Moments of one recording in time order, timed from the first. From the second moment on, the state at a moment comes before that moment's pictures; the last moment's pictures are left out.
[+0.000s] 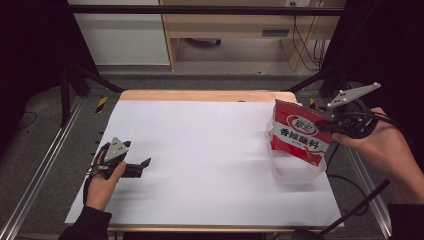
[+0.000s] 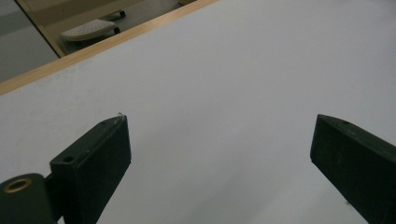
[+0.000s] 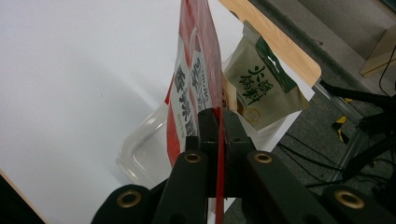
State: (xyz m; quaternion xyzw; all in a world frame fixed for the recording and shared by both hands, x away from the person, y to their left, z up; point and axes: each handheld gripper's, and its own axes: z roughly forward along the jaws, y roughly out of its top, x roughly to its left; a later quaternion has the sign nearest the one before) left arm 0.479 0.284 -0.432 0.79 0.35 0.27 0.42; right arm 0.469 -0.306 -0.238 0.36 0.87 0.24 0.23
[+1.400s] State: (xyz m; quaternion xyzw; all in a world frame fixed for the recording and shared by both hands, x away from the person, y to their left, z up) left arm 0.478 0.279 -0.434 0.81 0.34 0.27 0.41; right arm 0.469 -0.337 -0.301 0.40 0.86 0.25 0.19
